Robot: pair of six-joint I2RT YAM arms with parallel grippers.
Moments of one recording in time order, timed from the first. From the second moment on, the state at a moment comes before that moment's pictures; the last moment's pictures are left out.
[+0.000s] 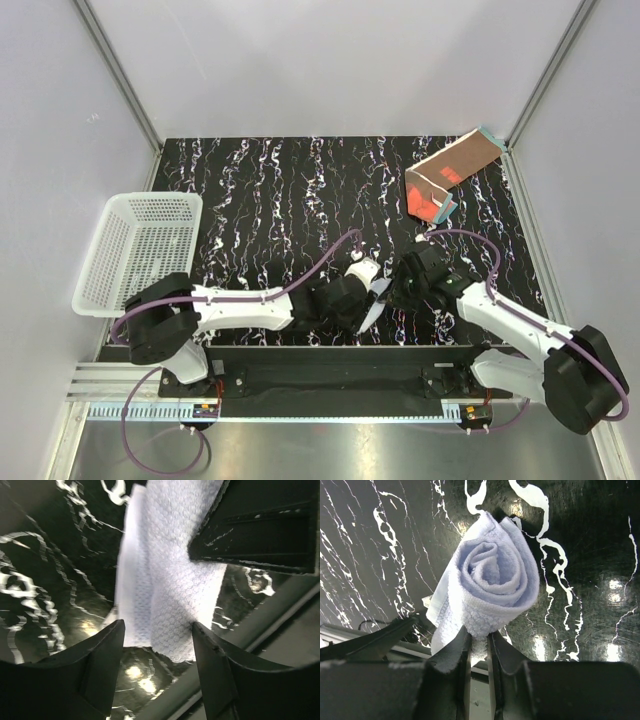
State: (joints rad) left arm -1.22 1.58 0.90 -0.15 -0.25 -0.48; right arm 0.60 1.10 0.57 -0.43 -0.09 0.97
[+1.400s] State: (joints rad) left arm -1.33 1.74 0.93 0.02 -0.34 -0.34; right arm 0.61 1.16 0.70 -0.61 -0.04 0.94
